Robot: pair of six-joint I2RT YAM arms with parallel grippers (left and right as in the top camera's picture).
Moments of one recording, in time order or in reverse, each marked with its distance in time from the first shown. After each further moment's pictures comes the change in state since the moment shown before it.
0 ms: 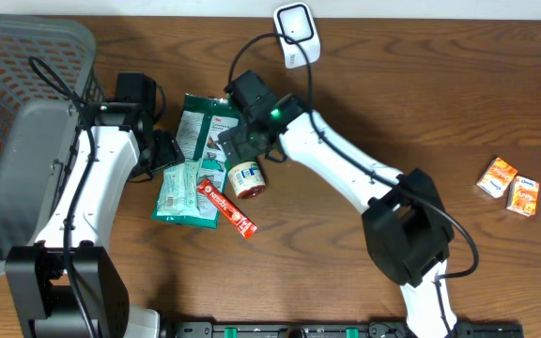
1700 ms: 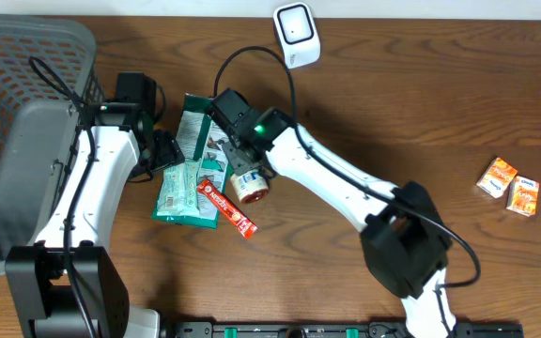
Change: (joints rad) left arm 0.000 0.000 0.000 0.000 0.000 0.000; right arm 0.073 -0.044 -0.004 -0.099 0.135 0.013
